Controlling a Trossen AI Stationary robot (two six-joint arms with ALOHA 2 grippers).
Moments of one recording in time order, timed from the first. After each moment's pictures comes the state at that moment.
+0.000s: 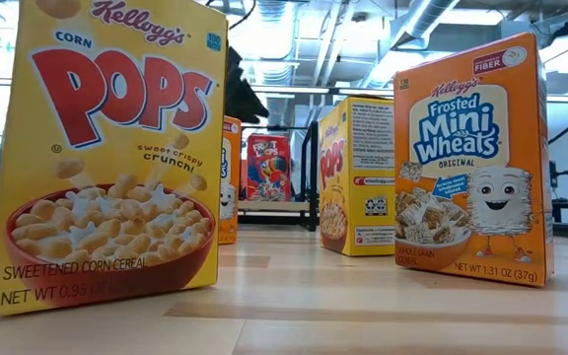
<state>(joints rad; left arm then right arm) 0.59 1.42 0.85 0.33 0.13 0.13 -0.48 1.11 2.34 -1.46 0.11 -0.09</state>
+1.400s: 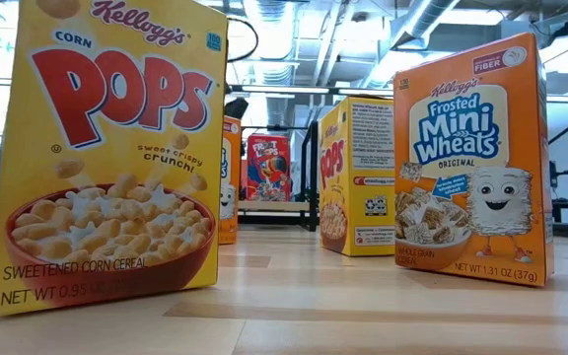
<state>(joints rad) 0.42 1.46 0.66 0.44 -0.35 -0.19 -0.48 1.11 2.34 -1.47 0.11 -0.09</state>
